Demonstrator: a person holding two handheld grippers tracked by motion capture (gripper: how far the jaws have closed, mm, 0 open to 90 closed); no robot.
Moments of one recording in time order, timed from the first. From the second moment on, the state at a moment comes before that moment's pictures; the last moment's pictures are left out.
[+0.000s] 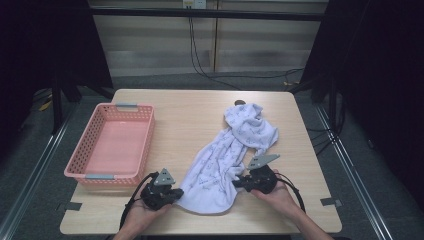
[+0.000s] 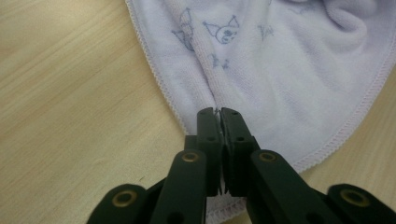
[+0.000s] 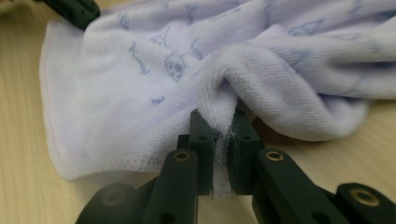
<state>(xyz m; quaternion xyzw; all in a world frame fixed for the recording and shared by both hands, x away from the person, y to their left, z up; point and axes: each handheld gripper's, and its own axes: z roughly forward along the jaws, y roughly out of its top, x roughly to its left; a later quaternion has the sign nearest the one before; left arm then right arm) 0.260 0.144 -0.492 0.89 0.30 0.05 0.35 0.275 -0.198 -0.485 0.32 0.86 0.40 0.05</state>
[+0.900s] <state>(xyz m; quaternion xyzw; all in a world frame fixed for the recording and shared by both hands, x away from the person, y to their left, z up) 0.352 0.143 -0.324 0.74 0.33 0.06 0.58 0.314 -0.297 -0.316 0.39 0.73 0.52 0.20</state>
